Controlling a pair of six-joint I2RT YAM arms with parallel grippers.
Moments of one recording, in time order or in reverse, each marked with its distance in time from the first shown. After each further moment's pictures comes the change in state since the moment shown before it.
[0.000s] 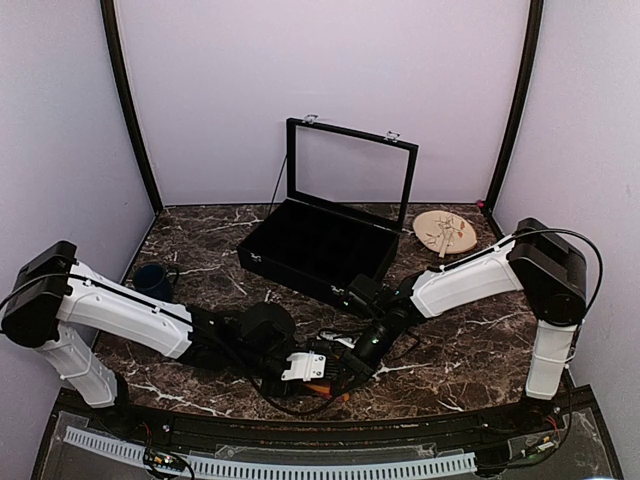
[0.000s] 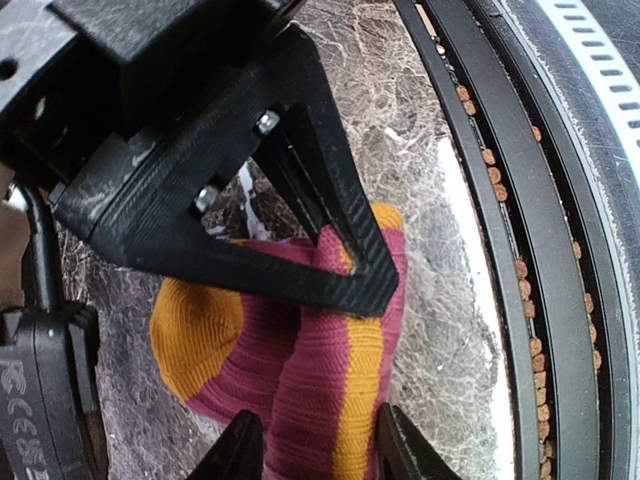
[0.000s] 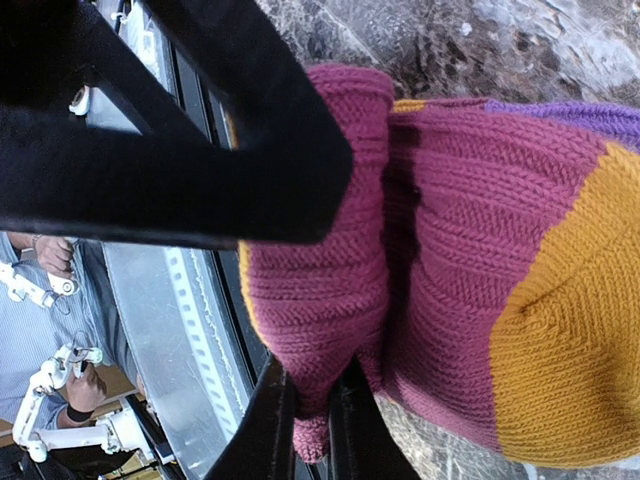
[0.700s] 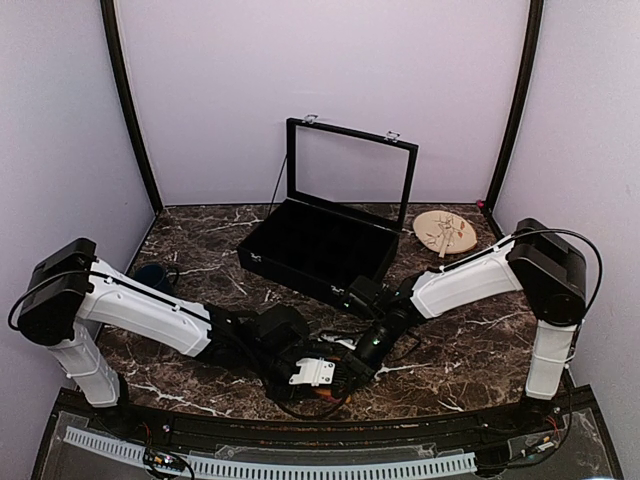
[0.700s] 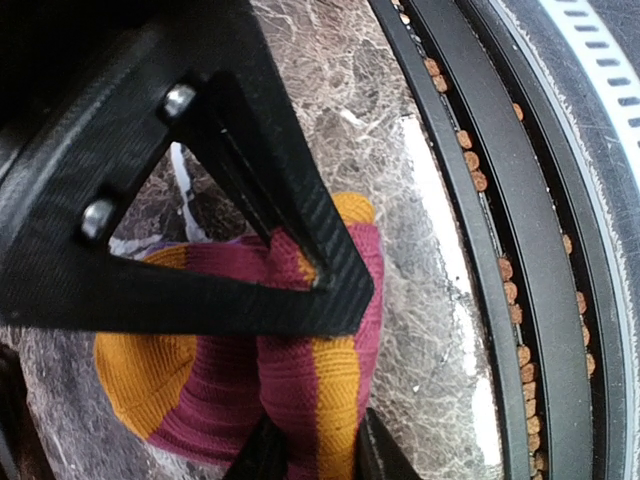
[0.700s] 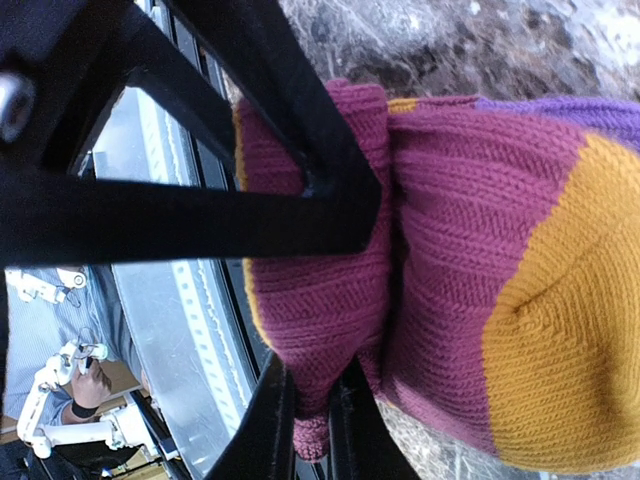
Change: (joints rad) left arm 0.000 0.097 0.079 -0.077 0.065 0.029; right arm -0.002 0.002 -0.004 -0.010 -0.014 -0.003
